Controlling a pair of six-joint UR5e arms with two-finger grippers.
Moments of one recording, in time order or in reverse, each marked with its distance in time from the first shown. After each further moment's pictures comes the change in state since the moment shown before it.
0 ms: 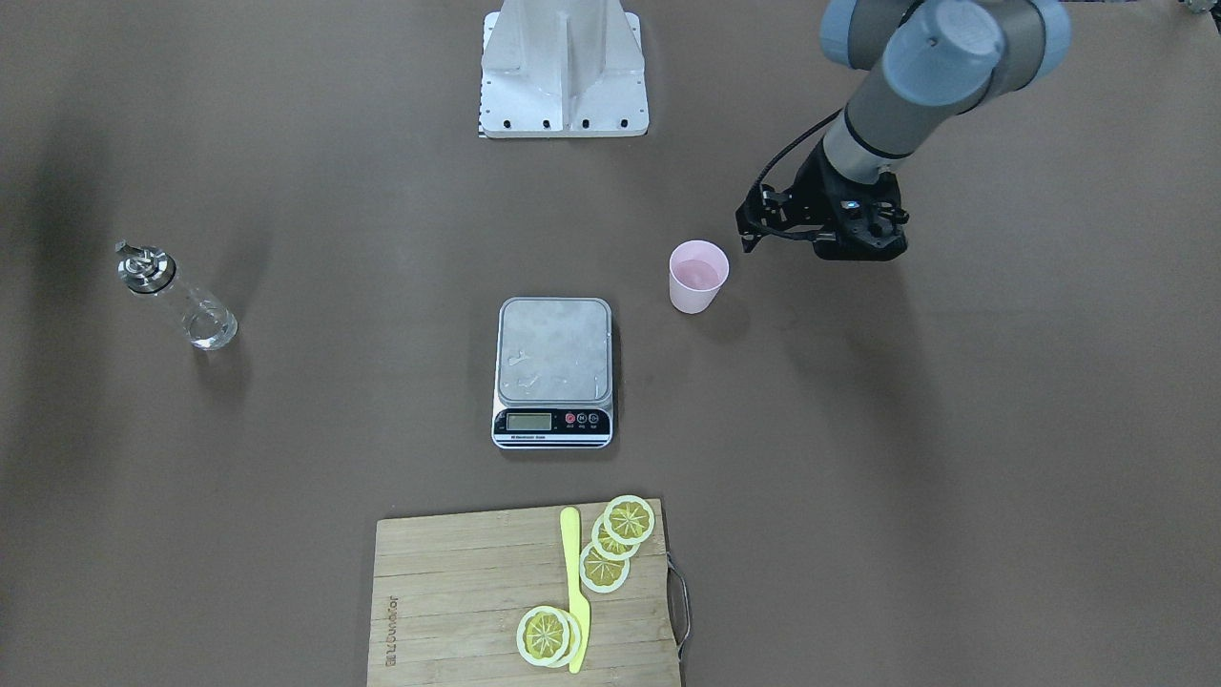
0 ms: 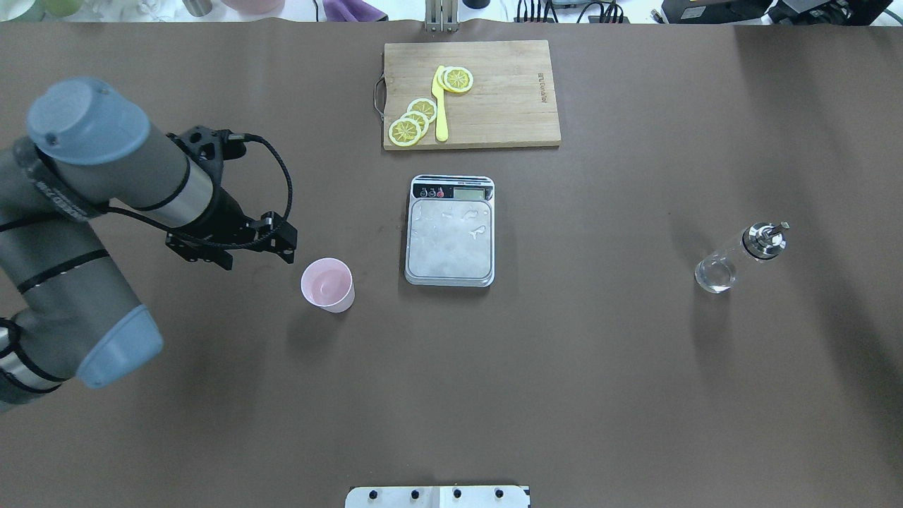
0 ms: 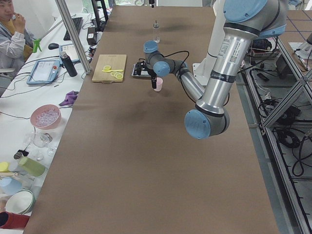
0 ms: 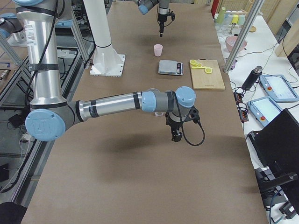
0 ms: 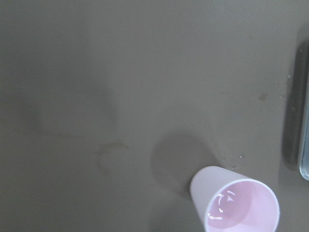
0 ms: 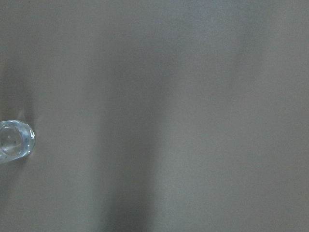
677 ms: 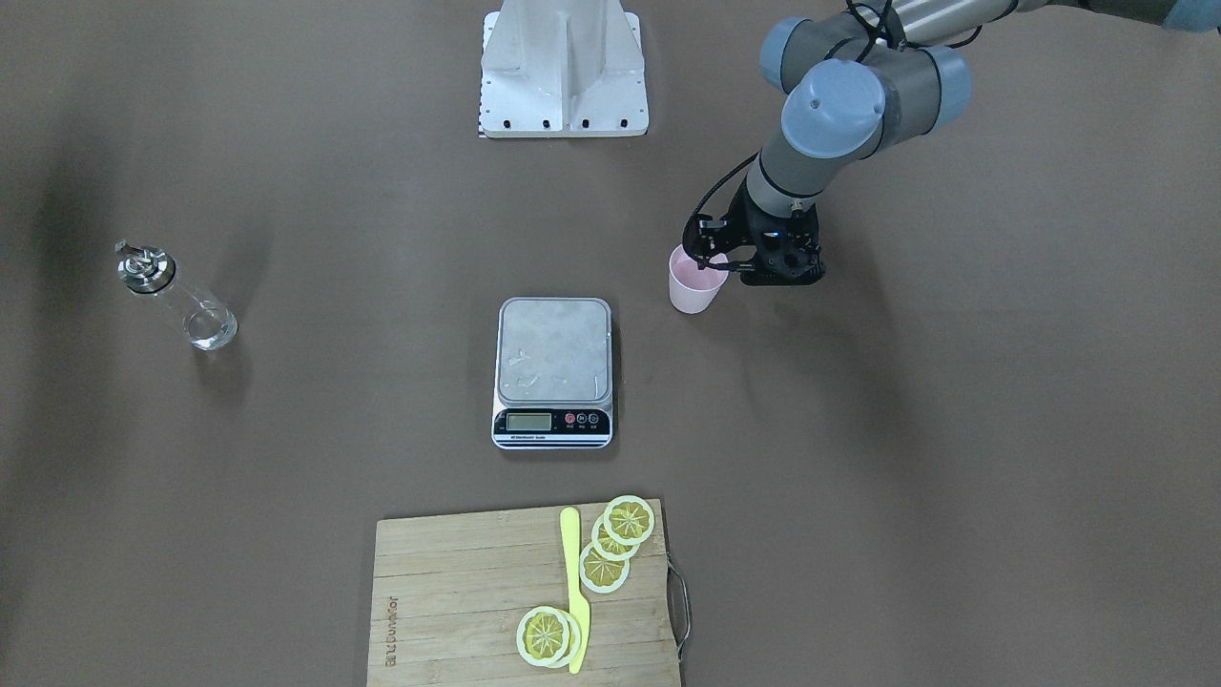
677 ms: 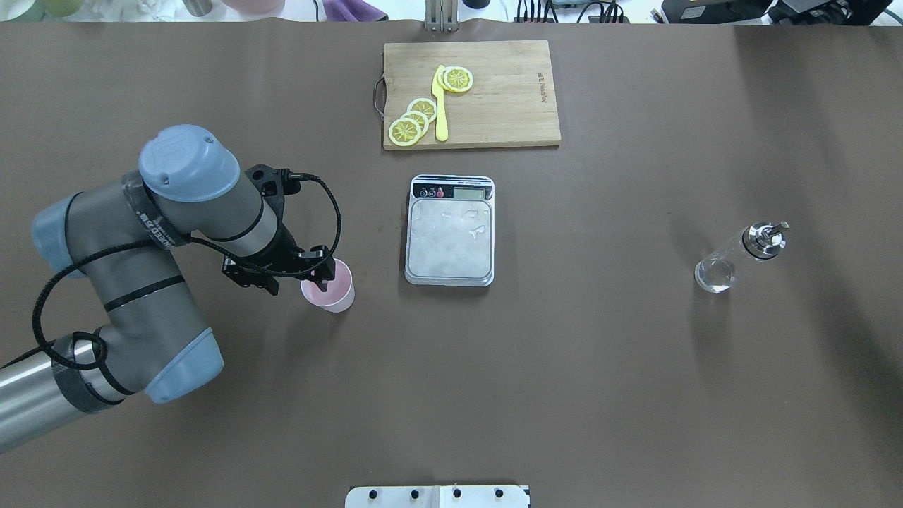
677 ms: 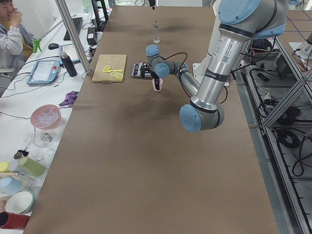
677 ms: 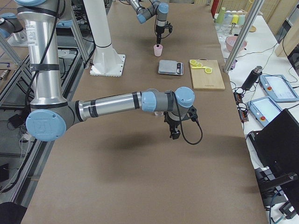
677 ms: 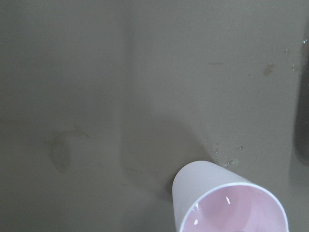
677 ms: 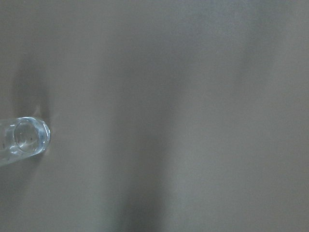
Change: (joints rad) left arm 0.083 -0.063 0.116 -0.011 0.045 -0.030; right arm -0.026 -0.003 0.004 0.001 0.027 0.002
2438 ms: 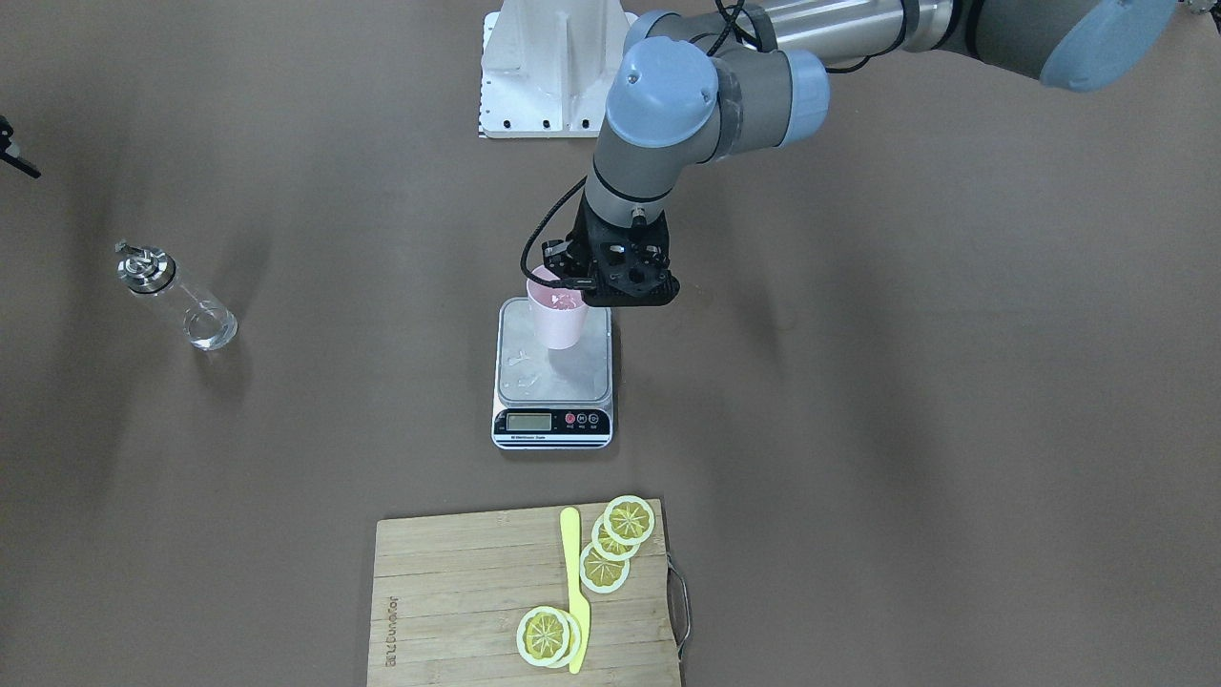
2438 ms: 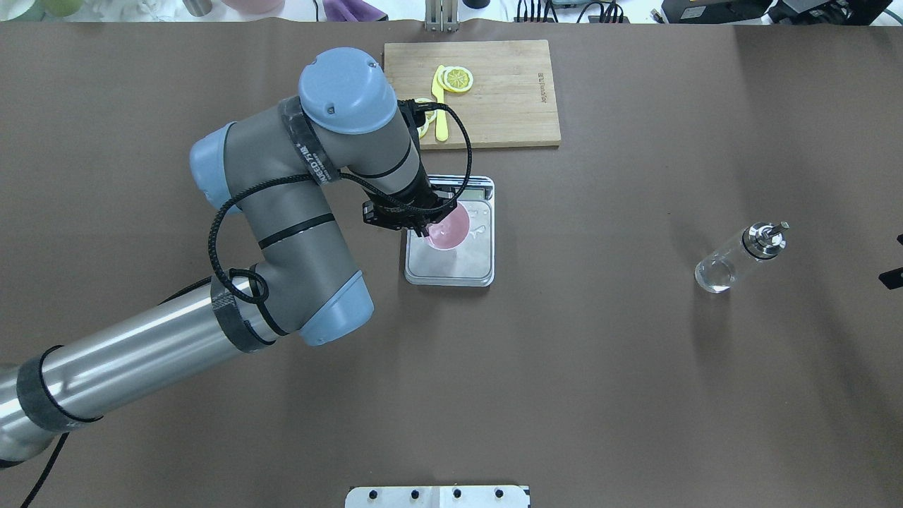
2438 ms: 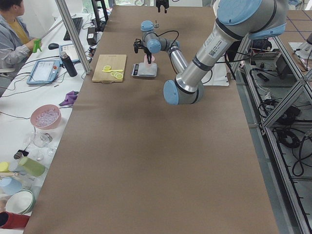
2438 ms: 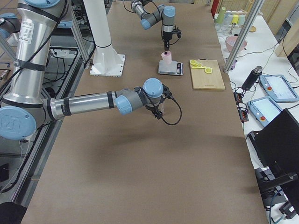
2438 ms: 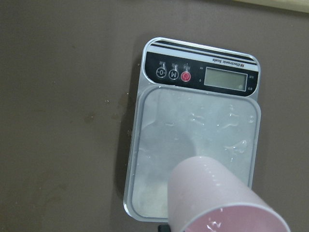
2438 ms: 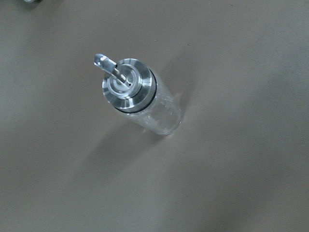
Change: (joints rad) left arm 0.007 -0.414 0.260 0.019 0.080 -0.118; right arm -0.145 -0.280 0.227 0.490 0.161 0.016
